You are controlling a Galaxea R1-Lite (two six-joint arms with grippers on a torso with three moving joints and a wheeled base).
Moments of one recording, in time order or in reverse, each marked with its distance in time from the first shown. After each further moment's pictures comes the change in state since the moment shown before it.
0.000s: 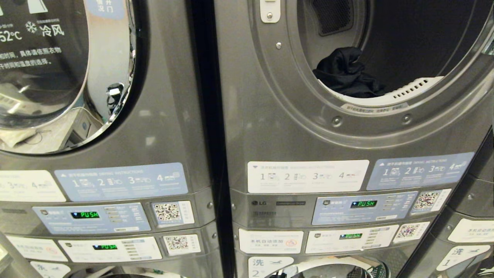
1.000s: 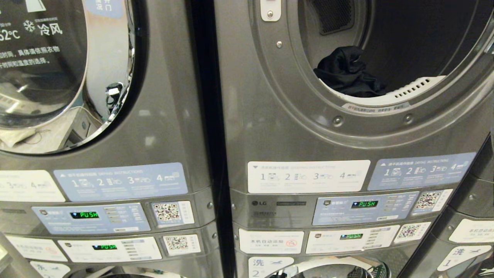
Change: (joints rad) left arm 0.000 0.000 0.000 0.000 0.000 0.000; right arm 0.030 0.052 0.047 -0.001 0.252 0.040
